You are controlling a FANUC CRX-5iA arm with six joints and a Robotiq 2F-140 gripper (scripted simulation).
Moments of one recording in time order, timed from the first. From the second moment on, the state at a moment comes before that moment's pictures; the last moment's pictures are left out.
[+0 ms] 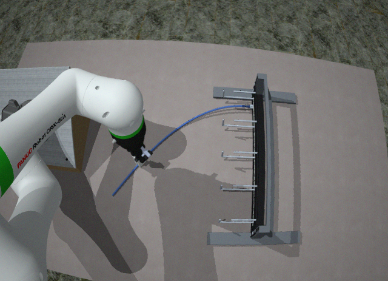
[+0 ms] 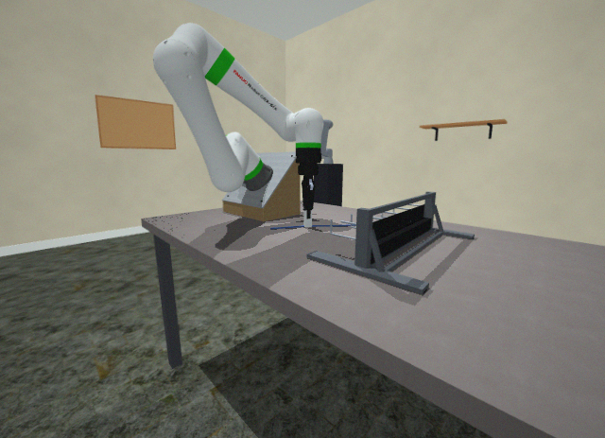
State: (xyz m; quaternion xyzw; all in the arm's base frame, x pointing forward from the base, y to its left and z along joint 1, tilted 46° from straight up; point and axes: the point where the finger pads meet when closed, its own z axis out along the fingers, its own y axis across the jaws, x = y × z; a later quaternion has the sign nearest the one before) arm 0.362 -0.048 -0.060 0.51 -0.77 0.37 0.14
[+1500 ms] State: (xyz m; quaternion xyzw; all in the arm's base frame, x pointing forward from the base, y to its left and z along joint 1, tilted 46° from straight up) arm 0.357 -0.023 -0.035 0.51 -0.77 0.37 0.14
